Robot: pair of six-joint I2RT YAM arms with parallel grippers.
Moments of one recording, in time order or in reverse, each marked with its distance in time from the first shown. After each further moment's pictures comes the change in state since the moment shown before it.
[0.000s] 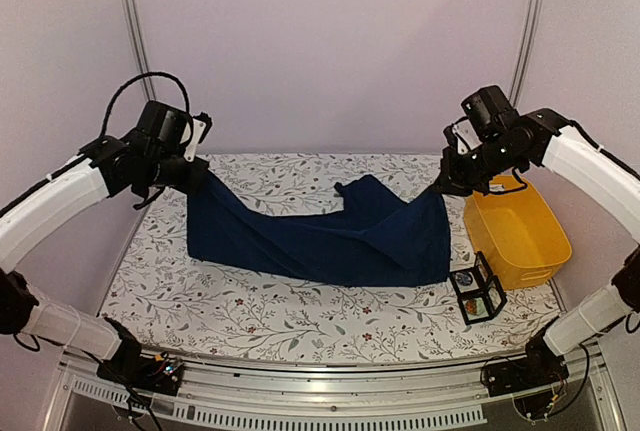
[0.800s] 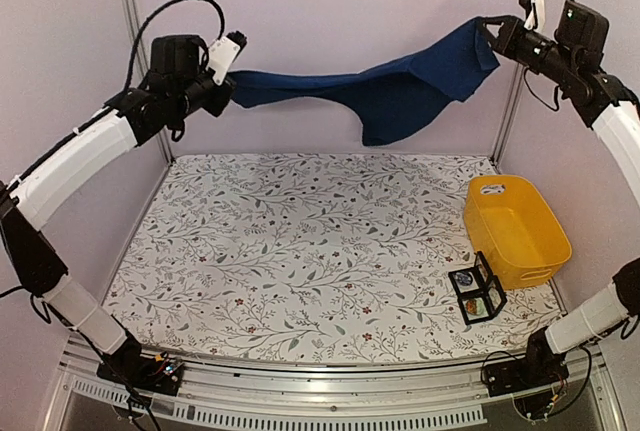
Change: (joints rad) left arm 0.022 0.328 0.530 0.412 -0.057 0.514; right arm -0.317 0.094 0.483 0.725 -0.140 -0.235
